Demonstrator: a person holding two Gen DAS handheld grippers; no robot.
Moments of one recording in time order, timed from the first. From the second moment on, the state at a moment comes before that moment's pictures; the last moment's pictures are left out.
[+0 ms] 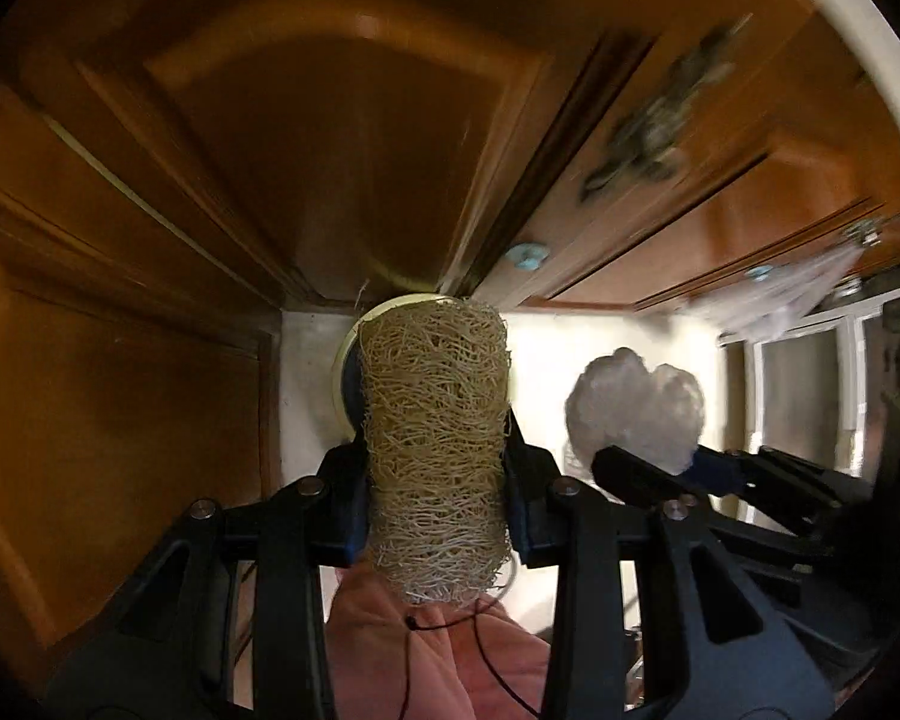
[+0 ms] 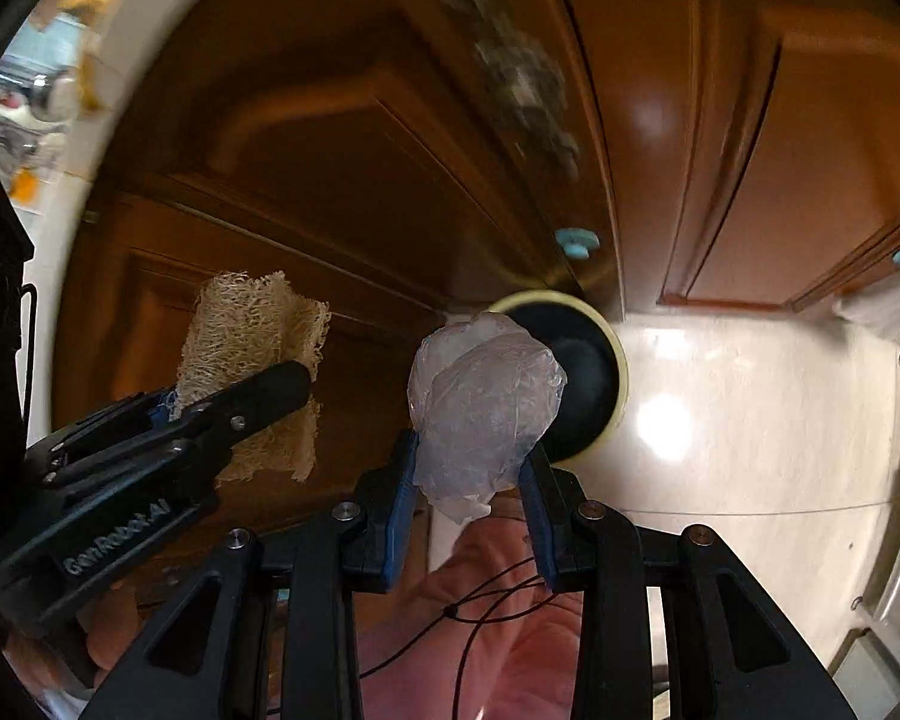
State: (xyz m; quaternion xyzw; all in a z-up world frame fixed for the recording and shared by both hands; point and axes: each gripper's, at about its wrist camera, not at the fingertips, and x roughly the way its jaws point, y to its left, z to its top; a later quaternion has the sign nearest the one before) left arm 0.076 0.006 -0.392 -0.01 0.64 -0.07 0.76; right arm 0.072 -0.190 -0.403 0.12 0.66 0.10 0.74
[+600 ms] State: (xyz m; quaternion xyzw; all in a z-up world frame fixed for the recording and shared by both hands) left arm 0.112 0.020 -0.580 -0.01 0.69 -0.06 0.72; right arm 0.107 -0.182 -0.610 0.08 0.71 0.09 0.69
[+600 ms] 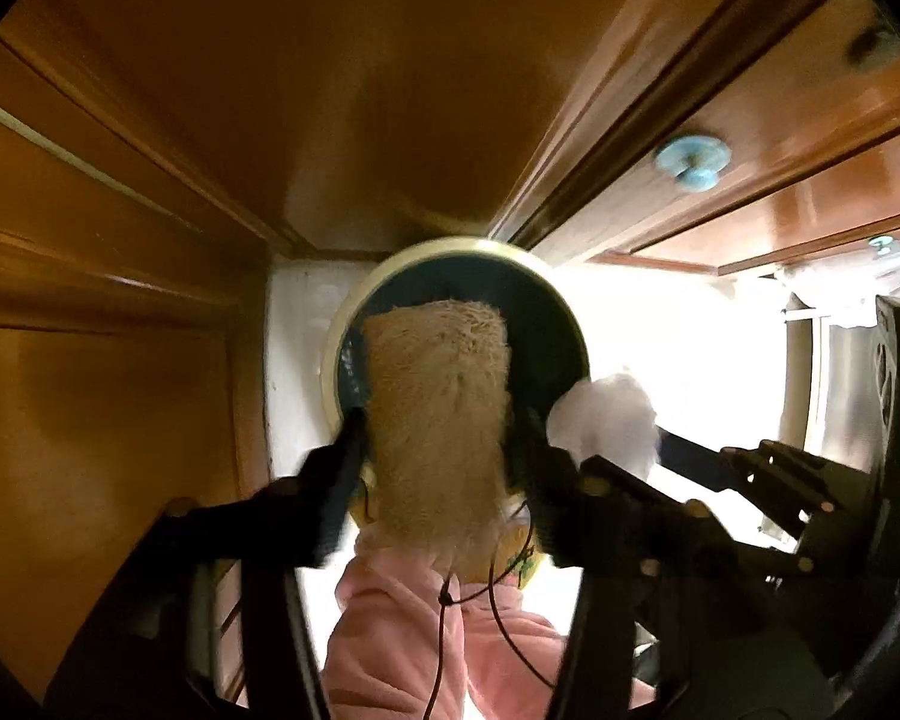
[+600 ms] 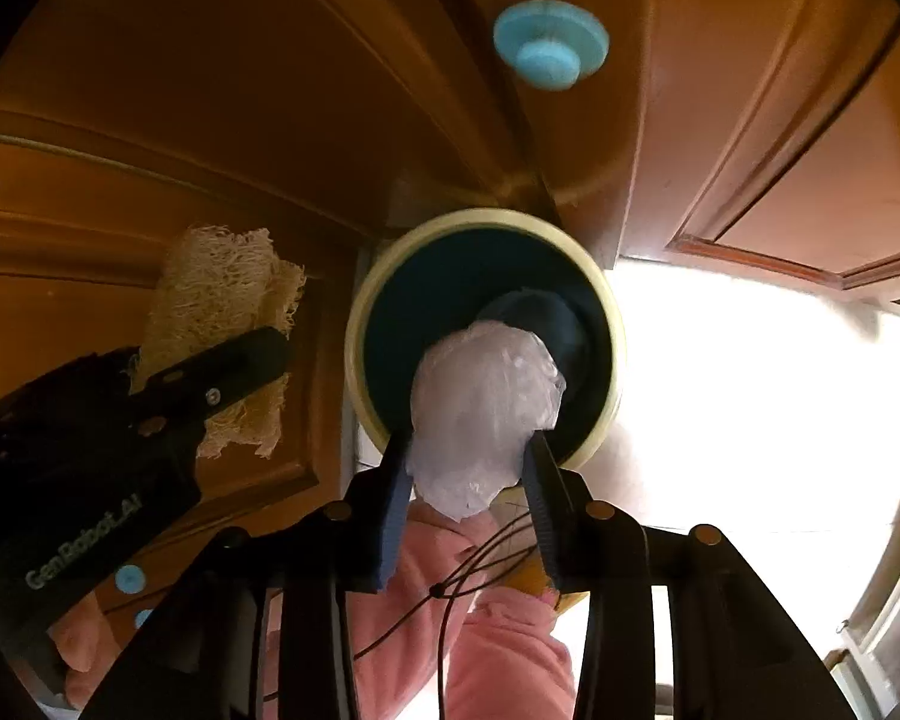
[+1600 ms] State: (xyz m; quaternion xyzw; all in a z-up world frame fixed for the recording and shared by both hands) left arm 0.078 0.032 -0.428 -0.01 0.66 -0.06 0.74; right arm 0.066 -0.191 -0.472 0.08 0.67 0.07 0.73
